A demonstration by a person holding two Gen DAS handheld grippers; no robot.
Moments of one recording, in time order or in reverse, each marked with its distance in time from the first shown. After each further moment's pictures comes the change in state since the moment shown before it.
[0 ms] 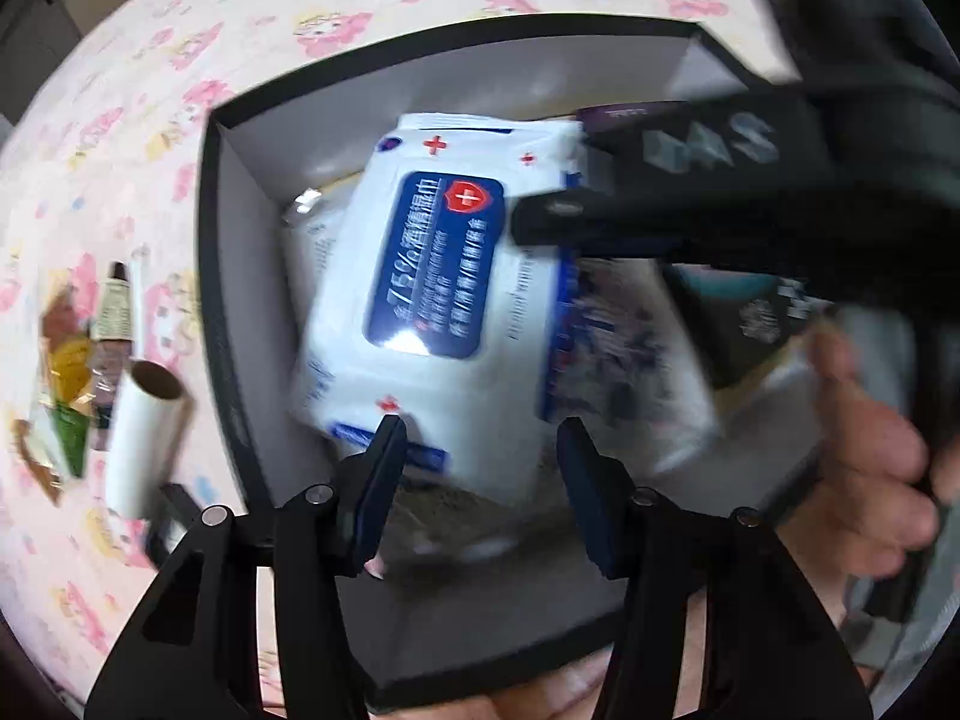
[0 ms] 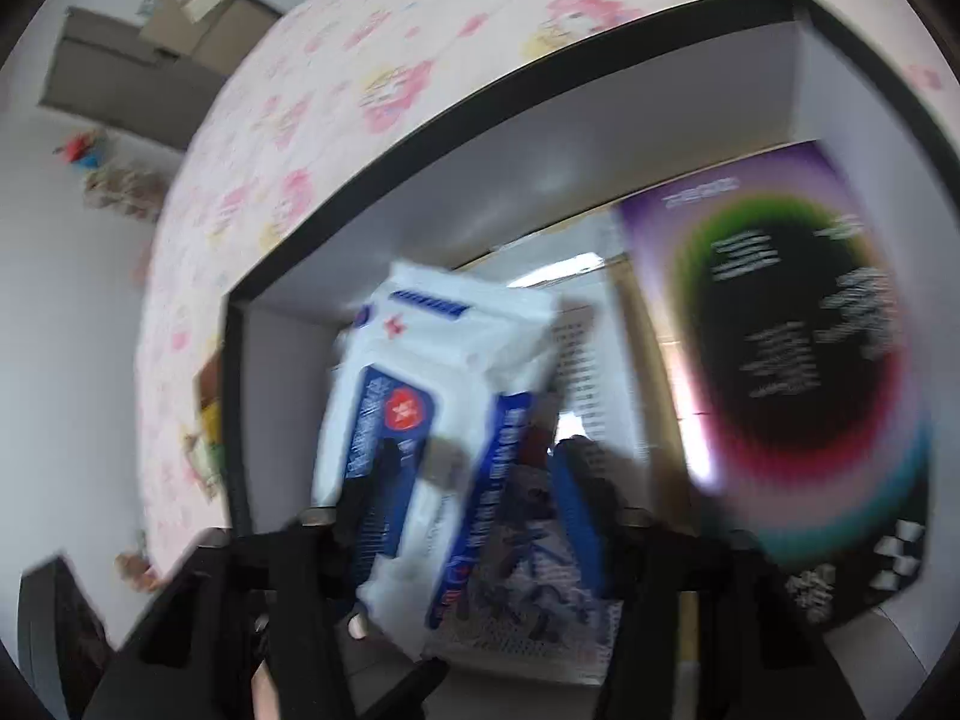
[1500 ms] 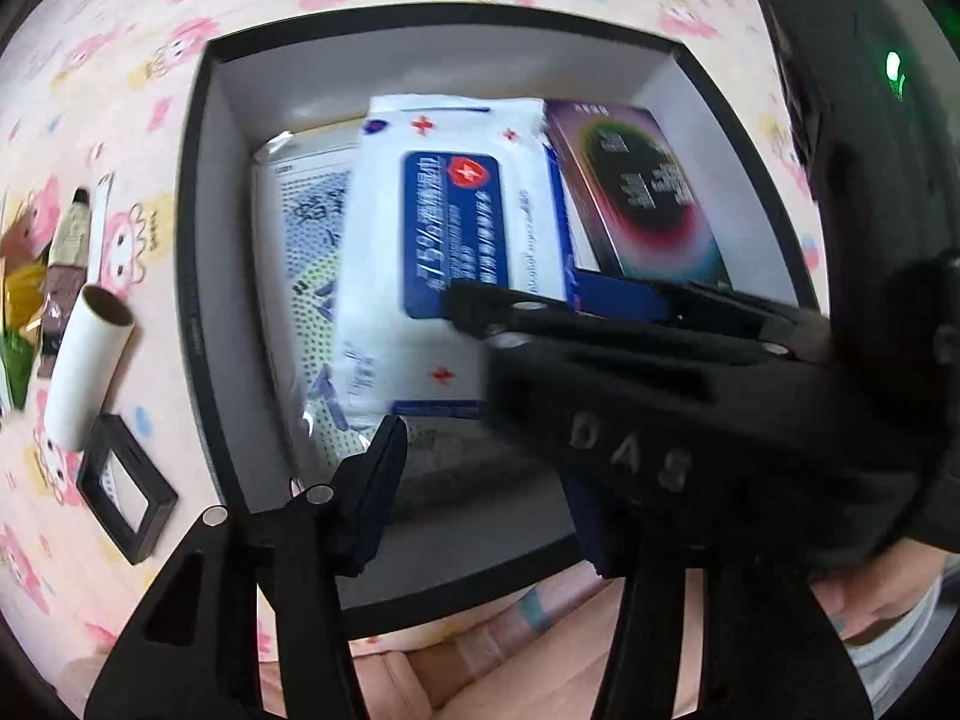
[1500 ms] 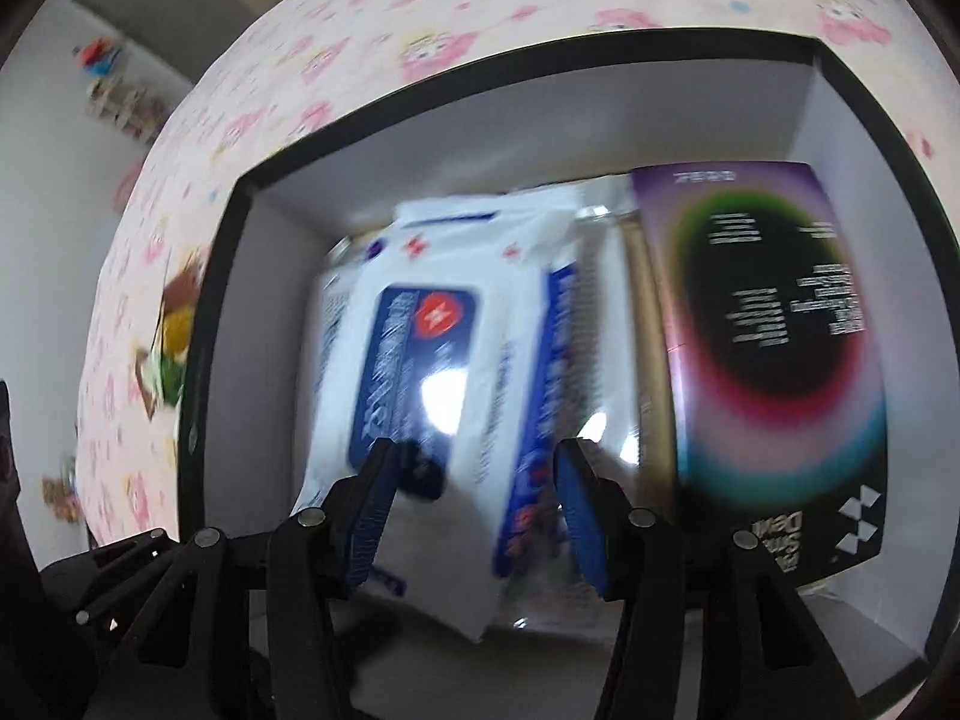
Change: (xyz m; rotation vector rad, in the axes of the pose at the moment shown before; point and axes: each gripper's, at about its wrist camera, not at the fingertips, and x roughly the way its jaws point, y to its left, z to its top) left arm 0.040 -0.057 0.027 -0.098 0.063 -0.189; right arm -0.001 0.024 -0.038 -0.194 0.026 -0.143
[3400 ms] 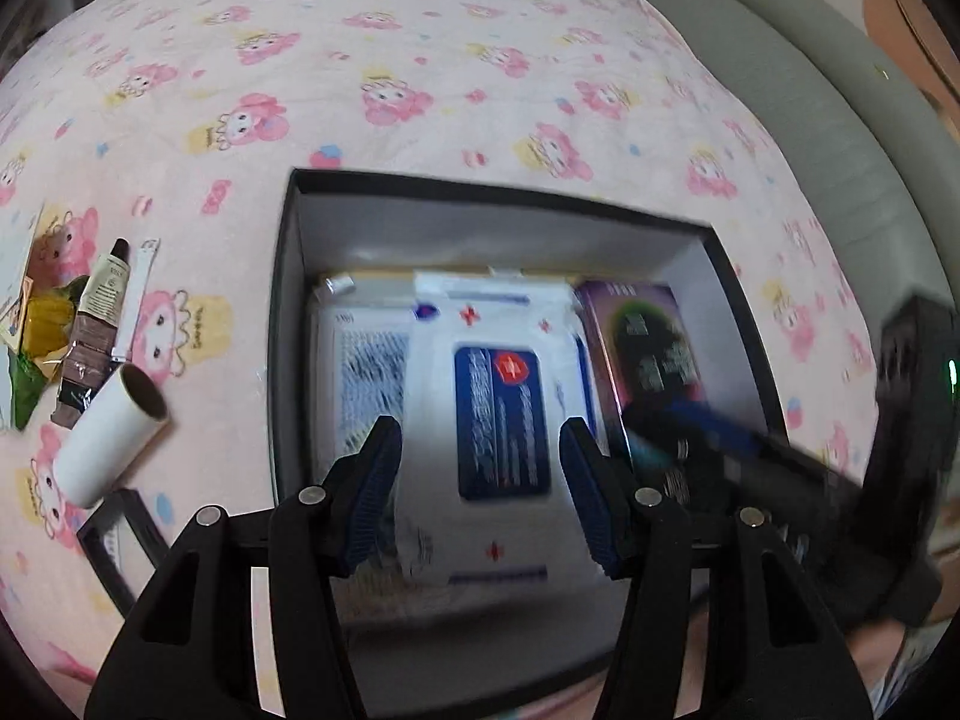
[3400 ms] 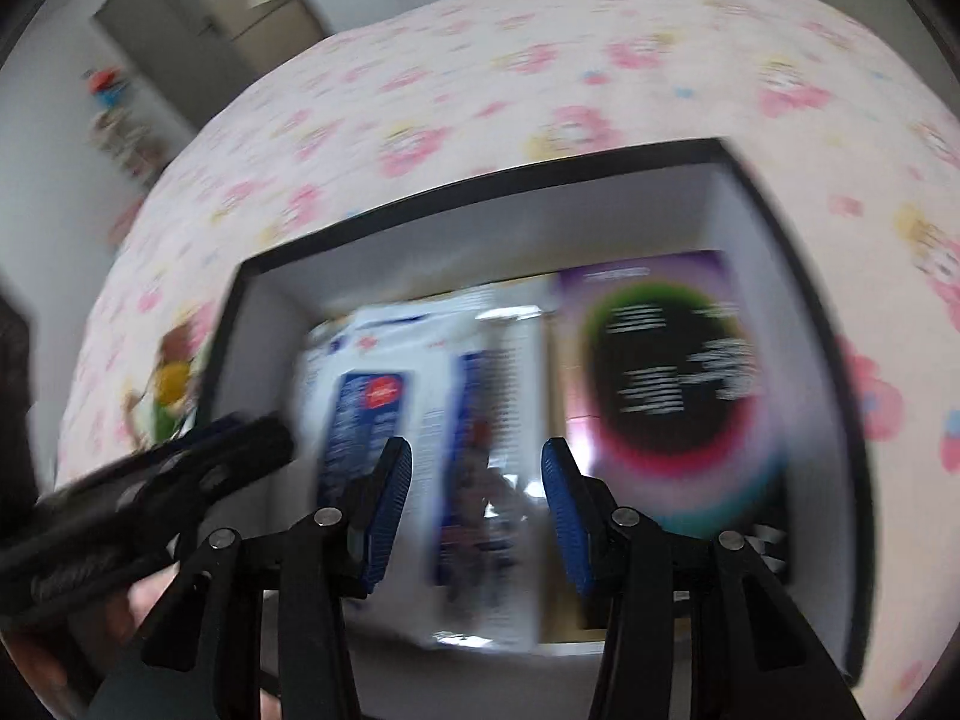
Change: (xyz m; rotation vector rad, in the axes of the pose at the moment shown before) left arm 0.006 -0.005 0.085 -0.142 -0.263 -0.082; right arm -0.047 -0.022 -0.003 0.031 -0.214 -0.085
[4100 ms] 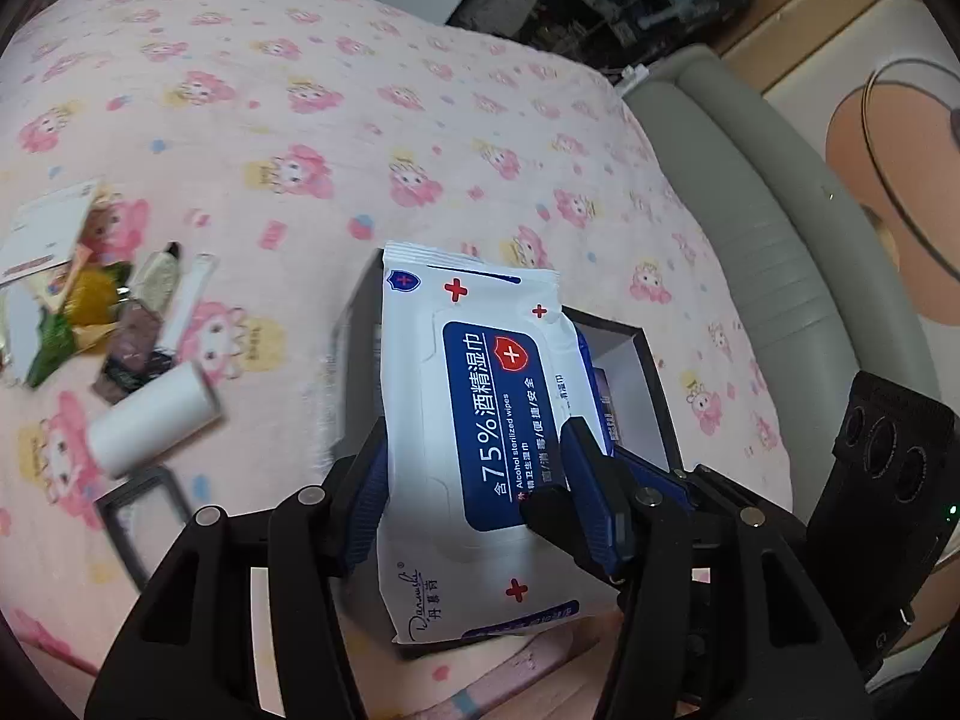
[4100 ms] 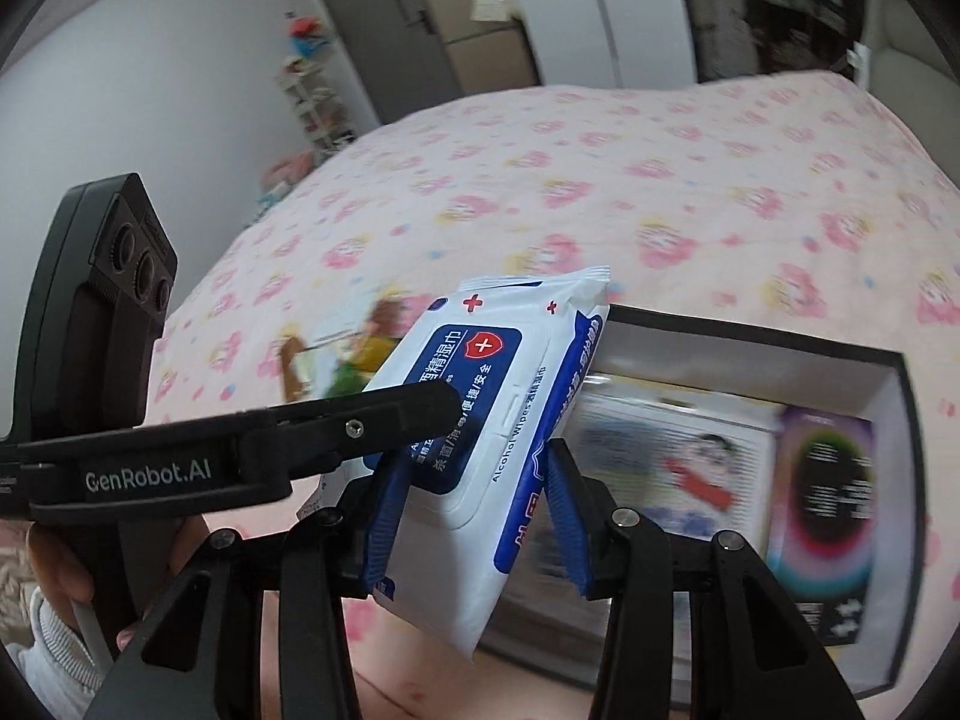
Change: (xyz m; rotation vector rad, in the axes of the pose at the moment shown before) left arm -0.068 0.052 0.002 -0.143 -0.188 -0.167; right arm -0.055 0.117 -0.018 -0.391 -0.118 0.220
